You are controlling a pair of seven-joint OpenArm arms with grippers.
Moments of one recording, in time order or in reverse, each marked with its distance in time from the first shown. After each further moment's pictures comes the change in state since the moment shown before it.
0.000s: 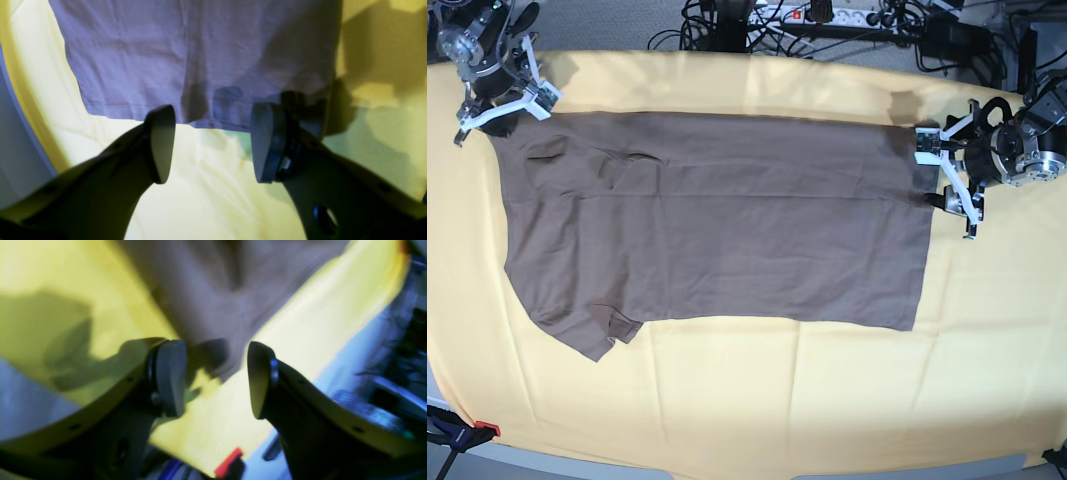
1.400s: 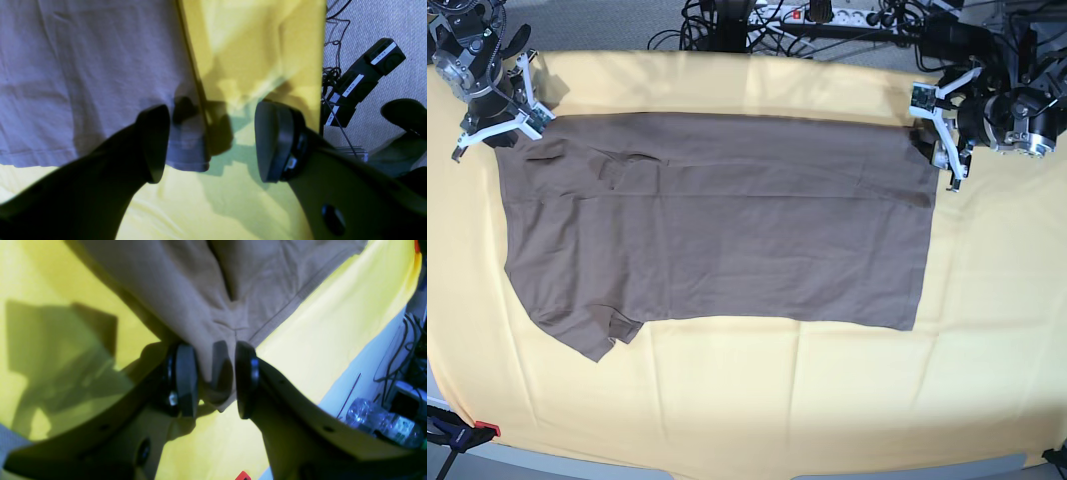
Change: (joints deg) left arm 6.4 0.2 -0.1 -0.3 -1.7 -9.9 -1.2; right arm 6.1 -0.2 0.2 -5.5 4.3 -0.6 4.4
